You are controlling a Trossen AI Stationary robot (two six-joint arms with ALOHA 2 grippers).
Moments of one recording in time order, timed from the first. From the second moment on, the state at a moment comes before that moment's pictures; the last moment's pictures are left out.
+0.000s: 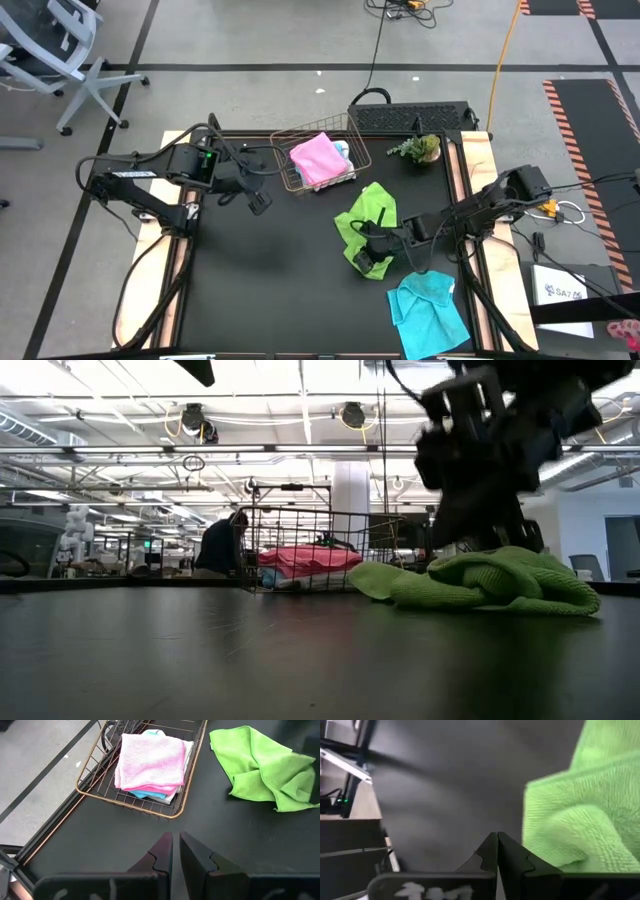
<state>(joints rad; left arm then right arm) -0.07 1.36 1.61 -1.33 -0.45 -0.58 0.26 1.51 0.67 0.08 -0.03 1.17</state>
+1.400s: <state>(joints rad) -0.08 1.37 1.45 -1.26 -0.45 -0.85 0.17 1.57 0.69 -0.14 0.15 0.99</state>
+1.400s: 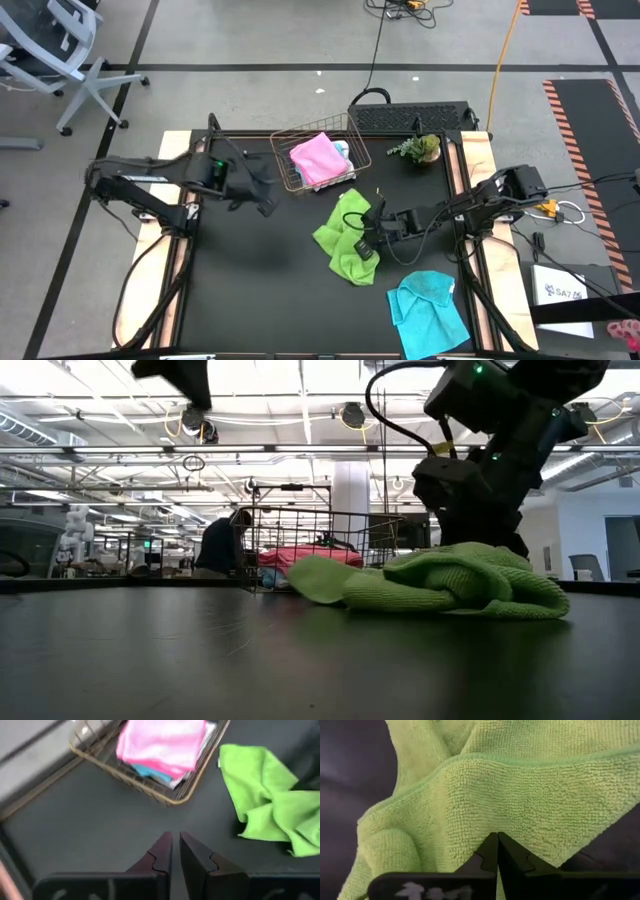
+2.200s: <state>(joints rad) -0.14 1.50 0.70 -0.03 -0.11 -1.03 0.17 1.56 0.69 -0.15 0.10 0.90</state>
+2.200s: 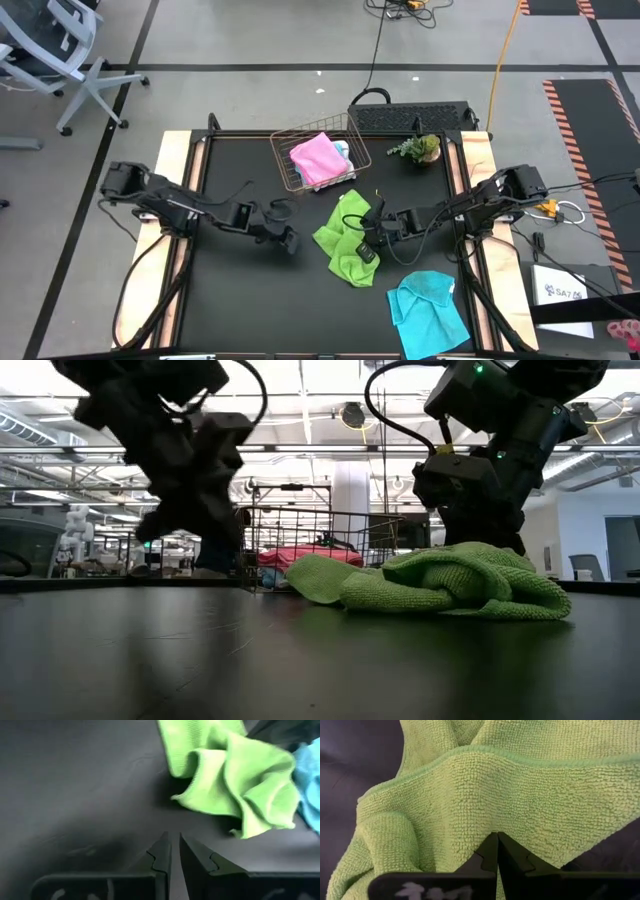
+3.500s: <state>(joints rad) 0.02 1.74 0.71 0.44 0.08 -0.95 0.17 1.56 0.69 -0.16 0.10 0.95</state>
